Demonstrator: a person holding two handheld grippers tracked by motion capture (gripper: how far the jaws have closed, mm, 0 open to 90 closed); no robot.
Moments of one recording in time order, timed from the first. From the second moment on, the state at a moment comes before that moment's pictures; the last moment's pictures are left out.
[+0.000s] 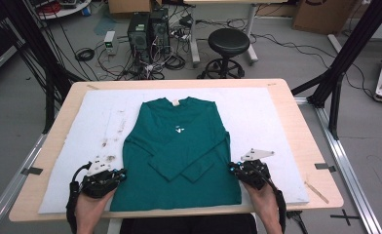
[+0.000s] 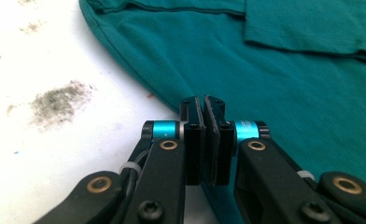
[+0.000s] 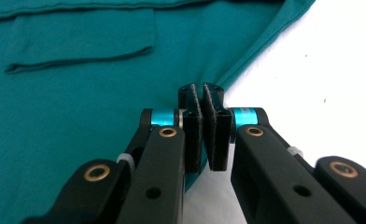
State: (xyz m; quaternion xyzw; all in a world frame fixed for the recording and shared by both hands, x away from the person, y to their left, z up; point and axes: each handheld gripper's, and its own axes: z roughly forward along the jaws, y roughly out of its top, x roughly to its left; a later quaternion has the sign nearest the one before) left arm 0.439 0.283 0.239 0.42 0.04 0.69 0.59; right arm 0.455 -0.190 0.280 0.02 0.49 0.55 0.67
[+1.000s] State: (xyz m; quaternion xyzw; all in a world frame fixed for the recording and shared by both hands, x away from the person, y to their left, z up) left arm 0.438 0.285 0.200 0.46 0.00 0.69 0.55; right arm 0.456 -0.217 0.233 -0.03 0.51 0.56 0.66
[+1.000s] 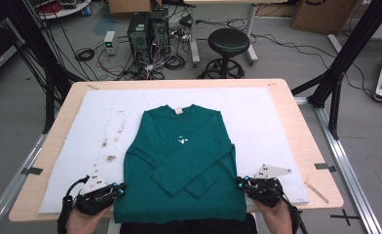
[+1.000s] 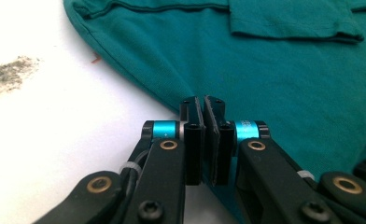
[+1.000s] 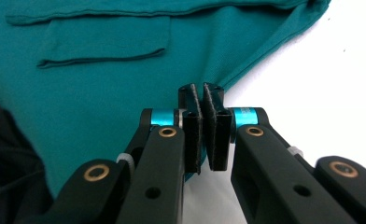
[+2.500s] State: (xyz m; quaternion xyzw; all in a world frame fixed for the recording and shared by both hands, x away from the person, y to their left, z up) left arm 0.432 0.292 0.177 0.48 -0.04 0.67 0.57; right arm 0.461 -0.241 0.198 -0.04 0.52 0.57 0.63
